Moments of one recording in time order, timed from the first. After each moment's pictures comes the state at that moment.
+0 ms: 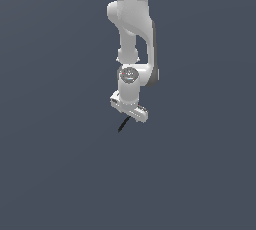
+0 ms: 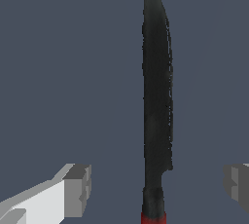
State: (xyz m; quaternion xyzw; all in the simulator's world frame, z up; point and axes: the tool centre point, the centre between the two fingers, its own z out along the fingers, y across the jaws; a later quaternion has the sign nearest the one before) arm -0.072 0.005 0.014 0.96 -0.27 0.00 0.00
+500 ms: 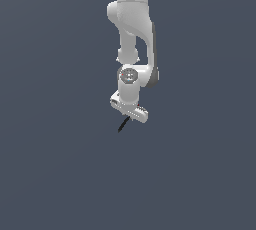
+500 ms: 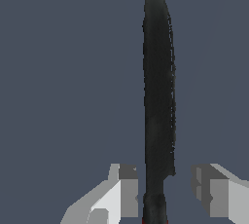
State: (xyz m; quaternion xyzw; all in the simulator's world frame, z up) arm -0.071 0.004 0.009 0.96 -0.27 0.00 0.00
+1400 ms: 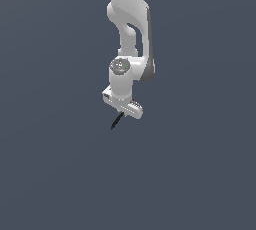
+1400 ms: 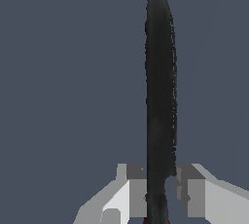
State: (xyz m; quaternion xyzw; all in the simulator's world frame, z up) arm -0.065 -0.026 0.055 0.96 -0.27 0.00 0.00
